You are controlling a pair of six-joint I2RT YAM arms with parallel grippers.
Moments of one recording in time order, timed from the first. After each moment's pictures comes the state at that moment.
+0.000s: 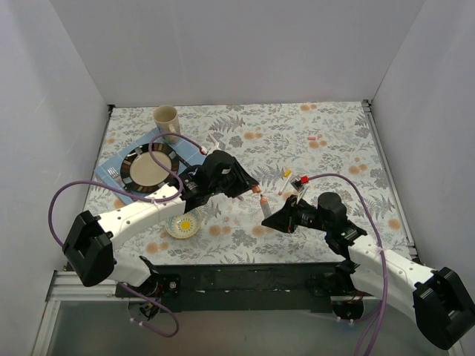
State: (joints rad) left arm -0.84 1.38 1.04 -0.25 -0.06 -1.21; right arm 0.61 0.86 0.23 0.37 -0.62 0.63
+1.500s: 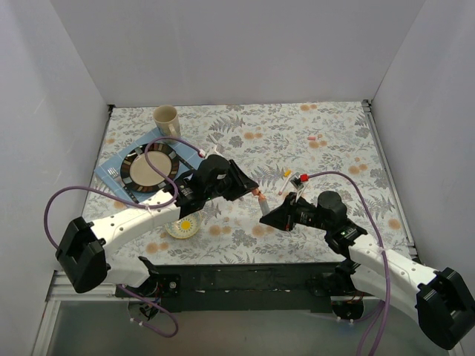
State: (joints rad) left arm -0.86 1.32 0.97 -0.19 -0.04 -1.21; right arm 0.64 0.85 0.27 0.38 -0.59 0.63
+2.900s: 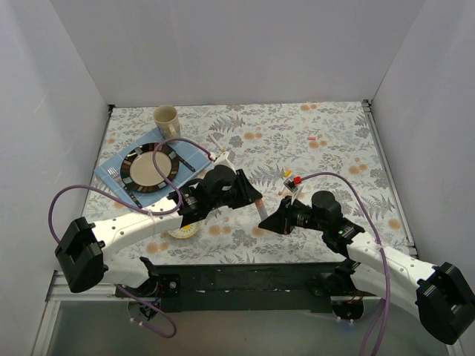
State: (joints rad) left arm -0.95 1.30 0.93 -0.15 -0.07 -1.05; right arm 0.68 0.88 0.29 0.29 -0.56 0.60
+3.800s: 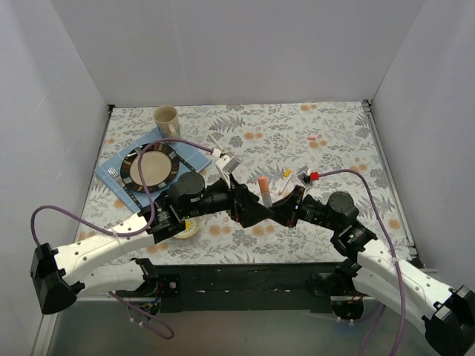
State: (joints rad) left arm -1.00 1.05 0.85 0.05 0.27 -0.64; right arm 0.67 0.72 0.33 0.35 -0.55 0.57
